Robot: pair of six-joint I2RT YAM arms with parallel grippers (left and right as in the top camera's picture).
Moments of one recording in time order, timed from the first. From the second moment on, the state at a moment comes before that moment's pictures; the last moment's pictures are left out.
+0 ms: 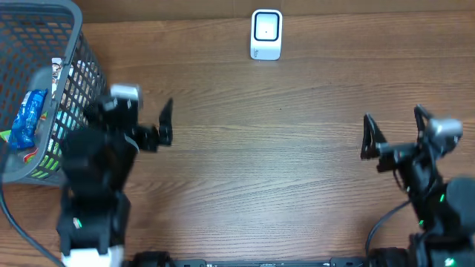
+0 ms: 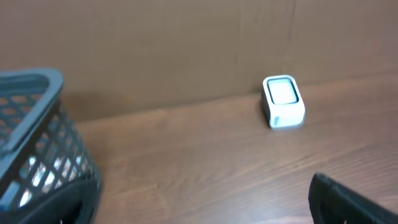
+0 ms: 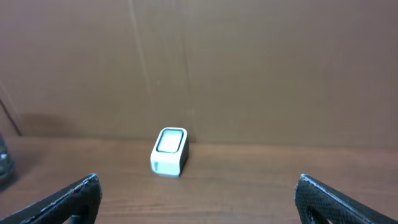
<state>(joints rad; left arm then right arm) 0.03 0.90 1.07 -0.50 0.14 0.12 0.01 0.57 0.72 -0.22 -0.20 0.10</state>
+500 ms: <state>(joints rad) 0.03 1.55 2.03 -1.26 0.35 0.12 0.01 1.30 1.55 -0.89 -0.31 0.07</state>
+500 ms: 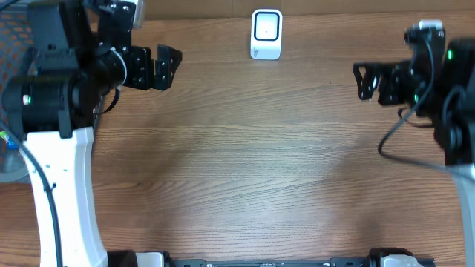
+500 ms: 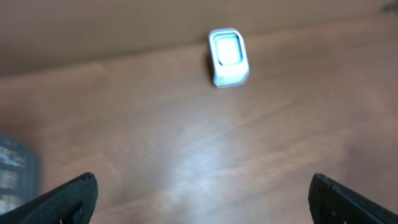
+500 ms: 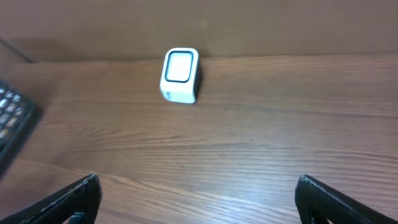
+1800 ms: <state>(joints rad) 0.70 1.96 2.30 -1.41 0.05 -0.18 0.01 1.36 1.58 -0.97 -0.51 0.07</state>
